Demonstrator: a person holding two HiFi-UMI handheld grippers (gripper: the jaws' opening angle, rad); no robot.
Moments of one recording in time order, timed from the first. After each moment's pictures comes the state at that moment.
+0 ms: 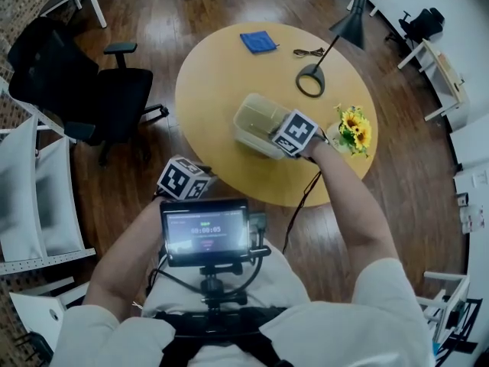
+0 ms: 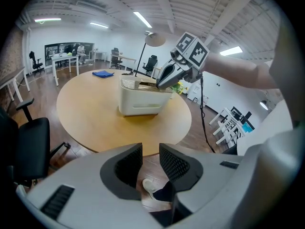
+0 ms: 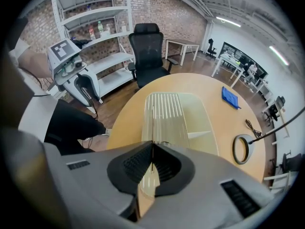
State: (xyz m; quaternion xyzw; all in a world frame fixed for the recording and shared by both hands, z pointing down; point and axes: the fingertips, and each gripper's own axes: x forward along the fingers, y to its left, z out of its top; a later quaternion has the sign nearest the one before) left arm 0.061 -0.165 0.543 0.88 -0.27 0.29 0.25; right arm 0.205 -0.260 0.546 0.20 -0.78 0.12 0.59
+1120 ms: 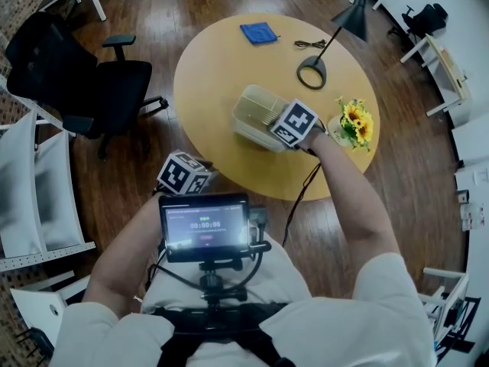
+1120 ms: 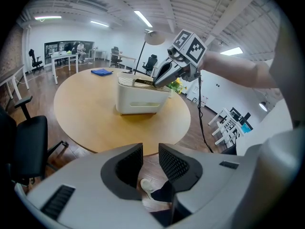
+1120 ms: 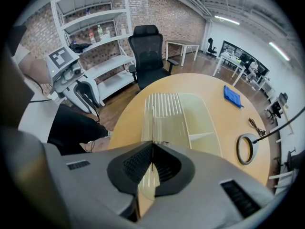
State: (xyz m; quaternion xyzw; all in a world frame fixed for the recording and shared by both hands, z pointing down) left arm 0.065 -0.162 0.550 0.88 -0.26 0.29 0.26; right arm 0.196 -0.263 0.547 0.19 -0.78 0.14 0.57
